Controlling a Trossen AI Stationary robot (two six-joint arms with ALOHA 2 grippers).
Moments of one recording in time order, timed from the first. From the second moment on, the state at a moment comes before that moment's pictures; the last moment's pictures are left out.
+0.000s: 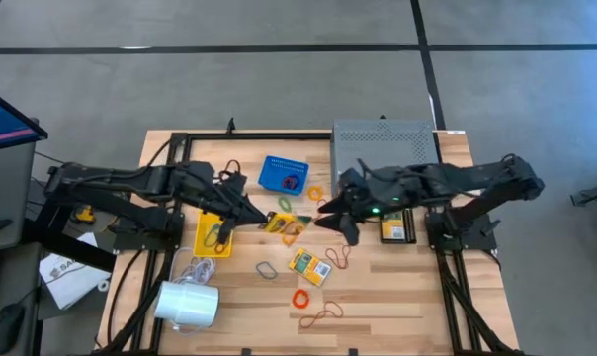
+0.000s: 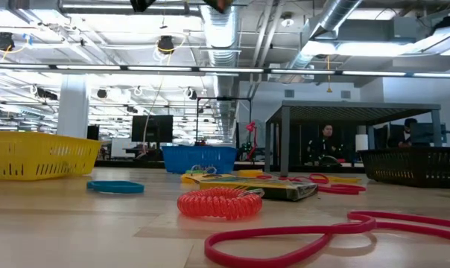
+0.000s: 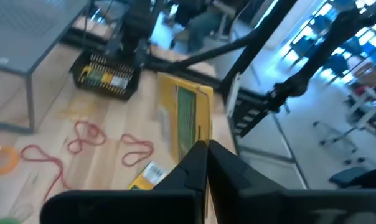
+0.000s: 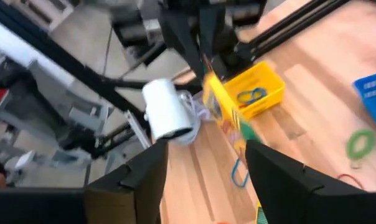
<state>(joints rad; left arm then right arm) -0.08 1.05 1.01 -0.30 0.14 -0.40 0.22 1.40 1.51 -0.56 0.12 0.69</state>
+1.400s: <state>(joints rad) -0.09 1.02 1.01 -0.22 0.35 -0.45 0.10 1.59 1.54 -0.31 -0.24 0.44</state>
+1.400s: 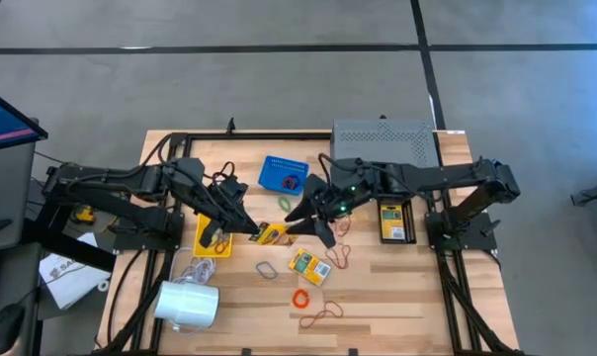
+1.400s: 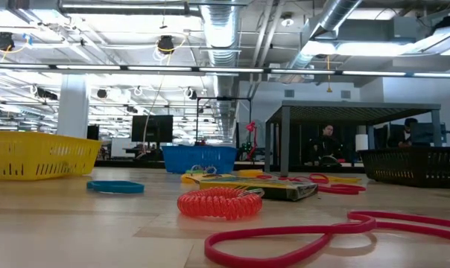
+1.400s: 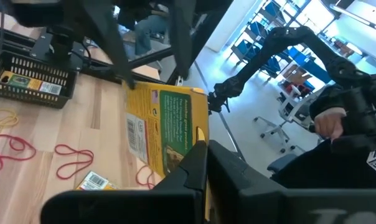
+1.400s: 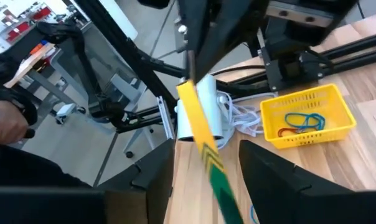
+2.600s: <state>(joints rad) -0.09 1.02 1.01 -0.15 0.40 -0.45 0.12 1.59 1.54 -0.30 -0.18 0.44</state>
